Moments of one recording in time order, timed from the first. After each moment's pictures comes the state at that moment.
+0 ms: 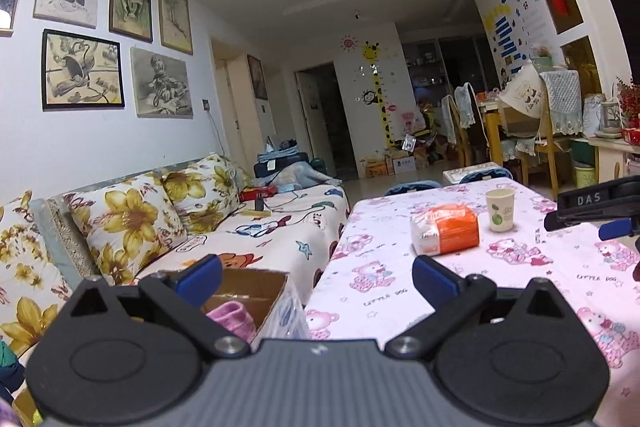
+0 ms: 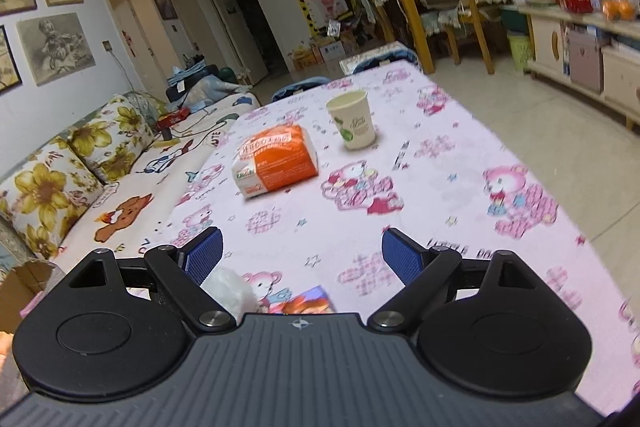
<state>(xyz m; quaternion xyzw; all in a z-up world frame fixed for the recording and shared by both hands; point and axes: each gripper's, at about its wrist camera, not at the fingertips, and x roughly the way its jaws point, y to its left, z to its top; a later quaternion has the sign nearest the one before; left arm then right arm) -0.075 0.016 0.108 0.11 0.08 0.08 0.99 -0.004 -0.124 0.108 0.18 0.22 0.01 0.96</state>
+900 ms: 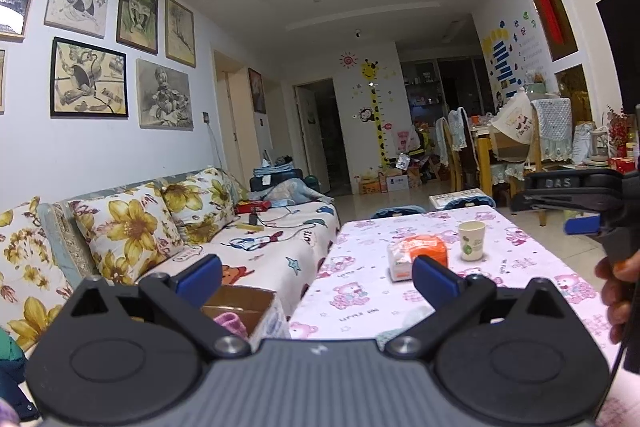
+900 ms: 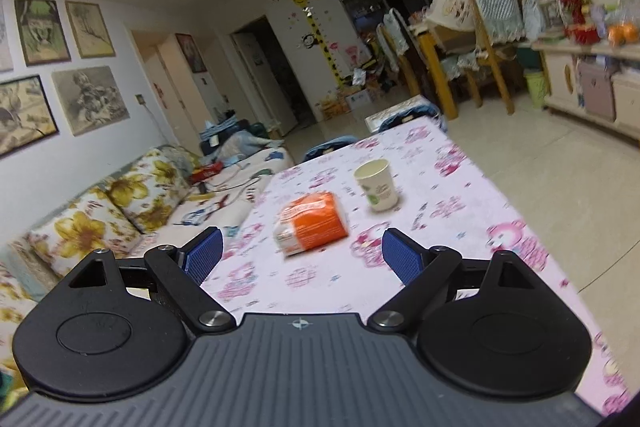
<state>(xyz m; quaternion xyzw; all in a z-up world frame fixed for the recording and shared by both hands) -0.130 -0.014 0.146 0.08 0.06 0.07 0.99 -0.049 -0.151 0.151 0.23 0.14 0.06 0.96</state>
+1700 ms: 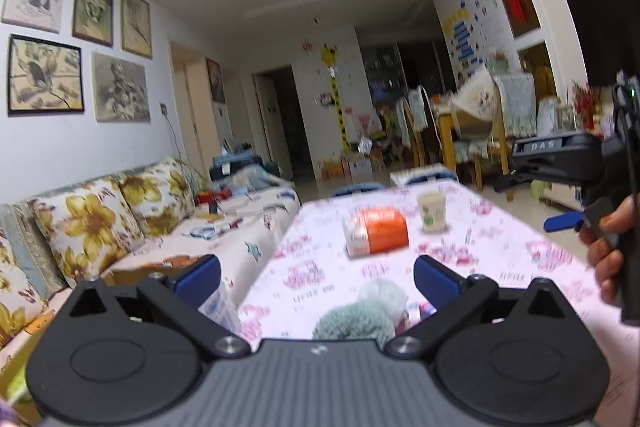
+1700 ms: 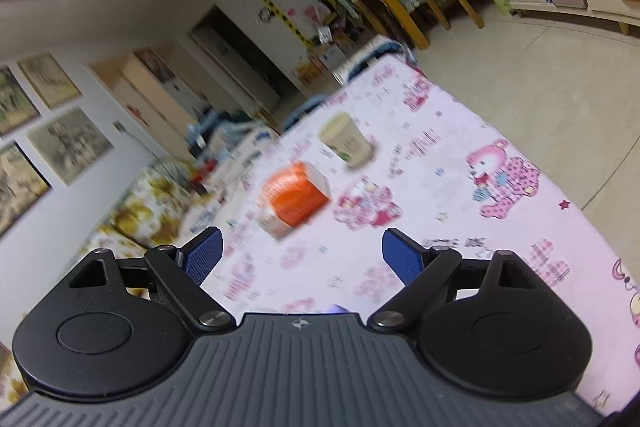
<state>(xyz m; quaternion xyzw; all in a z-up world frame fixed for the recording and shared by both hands) -0.090 -0.032 0.097 0.11 0.09 0.01 0.99 -0.002 -0.203 0.095 0.35 0.21 0.03 0.91</state>
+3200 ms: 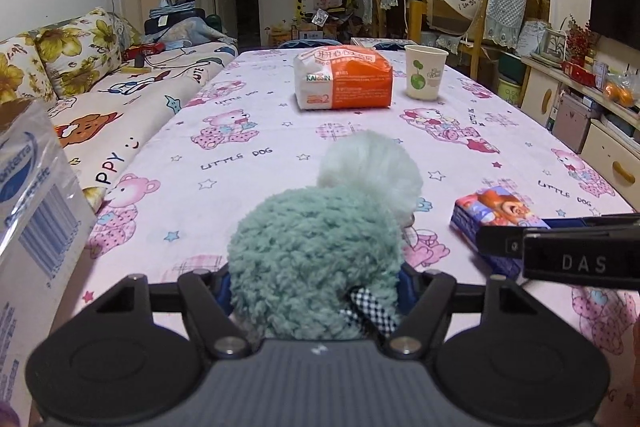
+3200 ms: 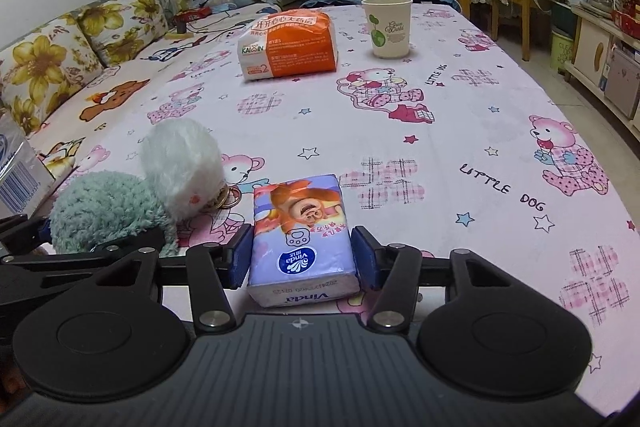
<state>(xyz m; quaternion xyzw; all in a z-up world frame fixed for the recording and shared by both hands) 0.064 -0.017 0.006 0.03 0.30 -0.06 0.95 0.035 -0.120 0.037 0.07 0.33 0.06 0.94</state>
